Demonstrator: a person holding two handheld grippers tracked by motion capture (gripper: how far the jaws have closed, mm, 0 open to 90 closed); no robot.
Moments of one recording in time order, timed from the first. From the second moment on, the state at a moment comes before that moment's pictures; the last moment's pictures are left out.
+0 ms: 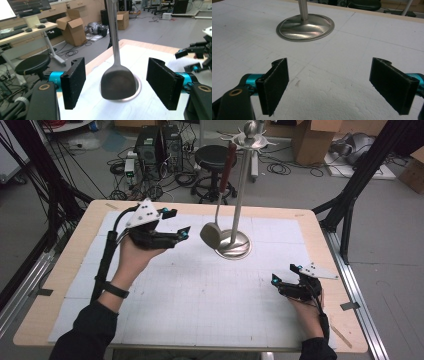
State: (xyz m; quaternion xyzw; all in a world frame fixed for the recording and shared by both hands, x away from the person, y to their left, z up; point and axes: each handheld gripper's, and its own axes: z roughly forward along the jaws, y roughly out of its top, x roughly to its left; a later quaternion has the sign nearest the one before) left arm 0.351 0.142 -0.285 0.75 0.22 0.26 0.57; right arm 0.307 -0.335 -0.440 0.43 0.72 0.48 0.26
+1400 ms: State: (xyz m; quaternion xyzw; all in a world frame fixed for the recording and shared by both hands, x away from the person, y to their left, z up) left arm 0.290 0.288 -0.415 0.74 0.31 0.27 0.53; right arm 0.306 -0.338 -0.444 0.44 0.72 0.48 0.25
